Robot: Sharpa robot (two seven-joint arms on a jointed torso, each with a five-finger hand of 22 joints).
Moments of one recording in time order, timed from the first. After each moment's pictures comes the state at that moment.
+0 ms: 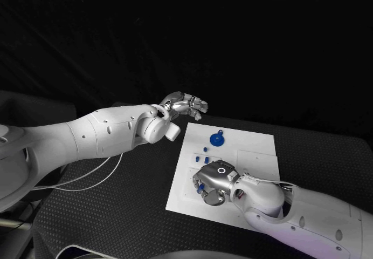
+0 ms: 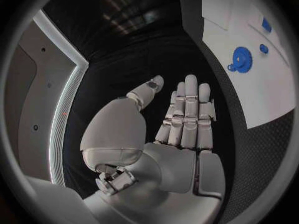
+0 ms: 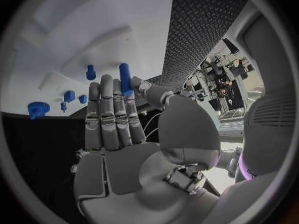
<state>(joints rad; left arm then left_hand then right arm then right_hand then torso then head) 1.27 -0.69 -0.08 1.20 -0.22 -0.18 0.24 1.10 -0.12 0.55 -0.21 0.10 0.83 0.19 0.20 0.60 1.16 0.13 0.07 0.25 1.10 0.02 0.60 0.57 0.01 0.82 -0.08 0.57 1.23 1.06 -0.51 -0.17 1.53 -1.93 -0.26 -0.14 1.13 -0.13 0.87 -0.26 0.05 1.02 0.11 0.41 0.46 1.29 0.08 0.14 0.15 1.24 0.01 0.32 0.95 0.25 0.92 0.15 0.40 1.31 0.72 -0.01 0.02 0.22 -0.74</state>
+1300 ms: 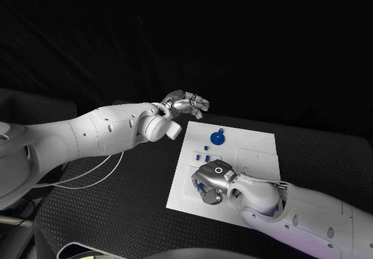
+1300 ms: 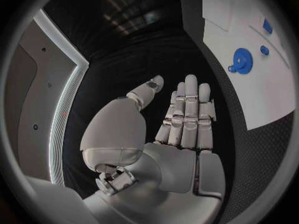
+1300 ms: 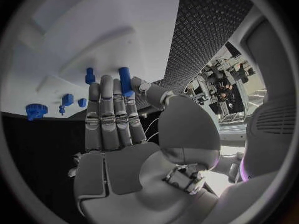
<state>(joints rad) 1.27 -0.69 -0.08 1.20 -0.22 -0.18 0.24 1.10 -0.12 0.55 -0.21 0.10 0.83 0.19 0.20 0.60 1.16 0.13 0.07 0.25 1.10 0.02 0.60 0.58 0.01 0.82 -0.08 0.57 1.23 1.06 -0.48 -0.20 1.50 -1.96 -0.26 -0.16 1.13 -0.14 0.89 -0.26 0.05 1.02 0.10 0.41 0.46 1.29 0.08 0.14 0.15 1.24 0.01 0.32 0.95 0.25 0.92 0.15 0.40 1.31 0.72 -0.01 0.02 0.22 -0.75</state>
